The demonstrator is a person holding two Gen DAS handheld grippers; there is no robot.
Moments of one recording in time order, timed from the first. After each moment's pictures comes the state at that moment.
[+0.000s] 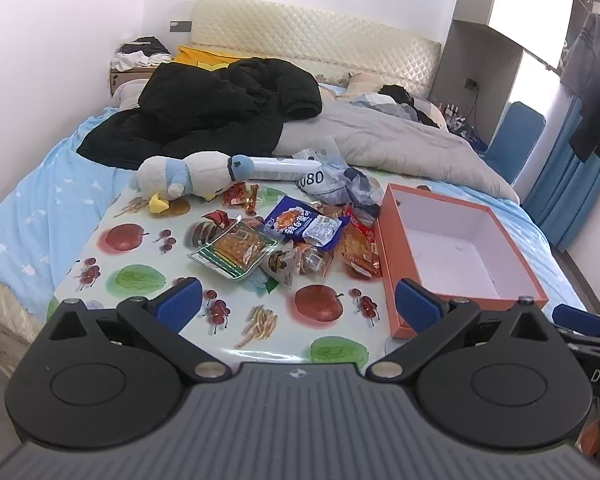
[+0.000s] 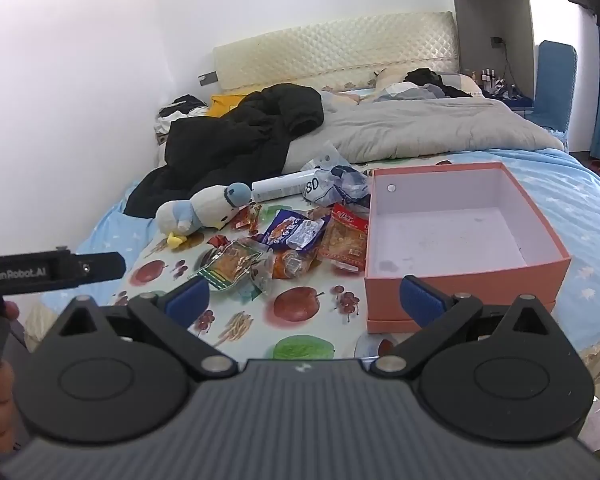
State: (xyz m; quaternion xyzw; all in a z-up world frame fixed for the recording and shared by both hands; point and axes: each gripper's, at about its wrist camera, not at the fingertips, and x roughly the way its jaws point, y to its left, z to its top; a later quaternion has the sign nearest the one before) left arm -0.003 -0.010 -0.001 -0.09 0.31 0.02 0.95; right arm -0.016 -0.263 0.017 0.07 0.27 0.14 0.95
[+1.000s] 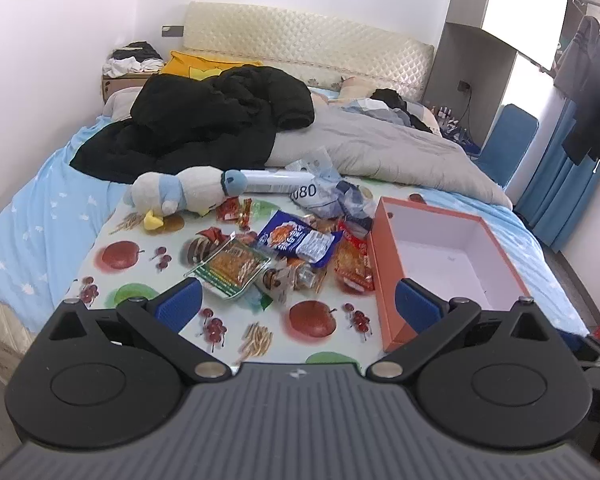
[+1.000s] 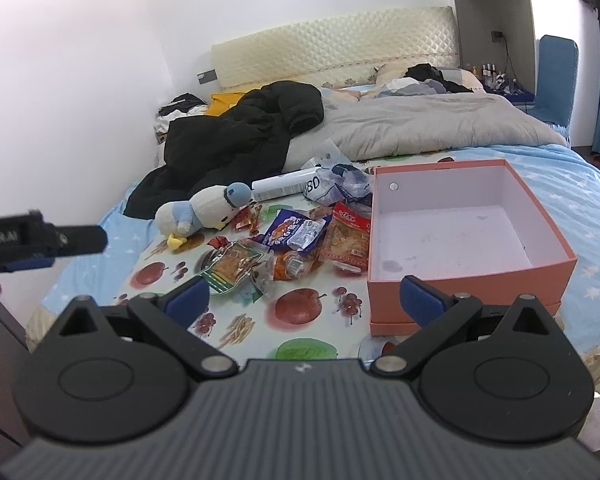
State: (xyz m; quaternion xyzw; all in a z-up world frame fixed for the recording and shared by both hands) left arm 0.013 -0.007 0.032 -0.08 0.31 0.01 0.95; right arm -0.002 -0.261 0.013 0.08 0.28 0.14 0.95
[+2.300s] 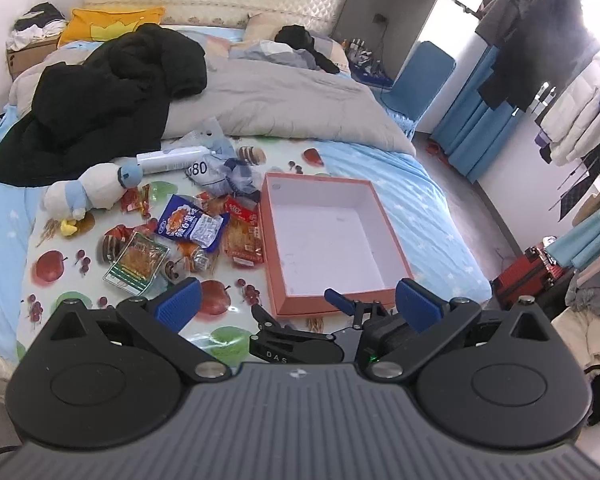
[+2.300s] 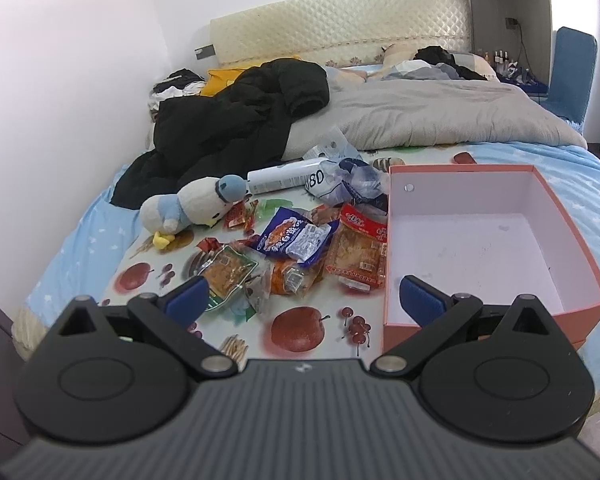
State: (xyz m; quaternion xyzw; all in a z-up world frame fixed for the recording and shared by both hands) left arm 0.057 -0.069 0.211 -0.08 0.43 -0.14 0.89; right arm 0.084 -0.231 0.015 0.06 0.31 0.14 0.94
